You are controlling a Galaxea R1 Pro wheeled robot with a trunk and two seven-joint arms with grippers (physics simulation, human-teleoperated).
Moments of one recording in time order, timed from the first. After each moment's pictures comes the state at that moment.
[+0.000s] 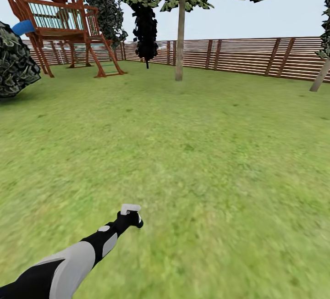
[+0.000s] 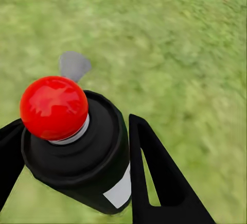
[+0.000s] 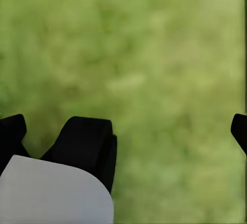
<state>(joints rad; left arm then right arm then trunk) -0.84 -0.05 0.21 -0.03 -0.17 -0.28 -0.29 -0.36 -0.24 -0.37 0.05 0.41 -0.10 0.35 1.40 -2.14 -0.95</state>
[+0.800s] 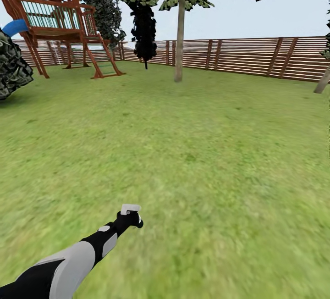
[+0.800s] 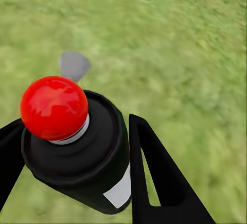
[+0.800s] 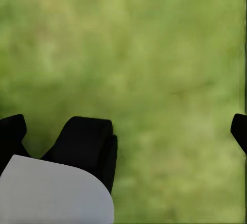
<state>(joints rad) -0.84 -0.05 0.20 -0.03 -0.17 -0.28 -0.29 -0.36 -0.24 -0.37 0.05 0.41 -0.10 0.35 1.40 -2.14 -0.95</state>
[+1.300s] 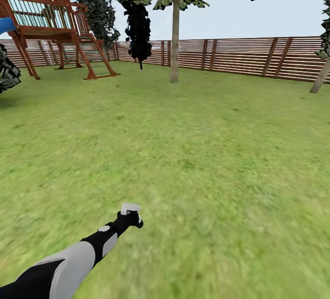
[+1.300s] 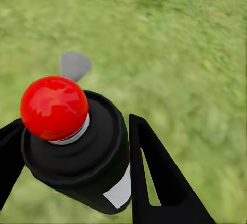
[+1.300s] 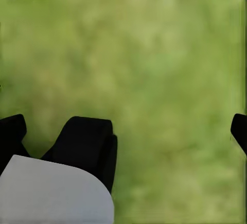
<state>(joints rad) -0.84 -0.05 0.20 -0.03 -0.17 -0.28 -0.29 -0.36 -0.24 -0.37 0.05 0.41 -0.10 0.35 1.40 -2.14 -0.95</state>
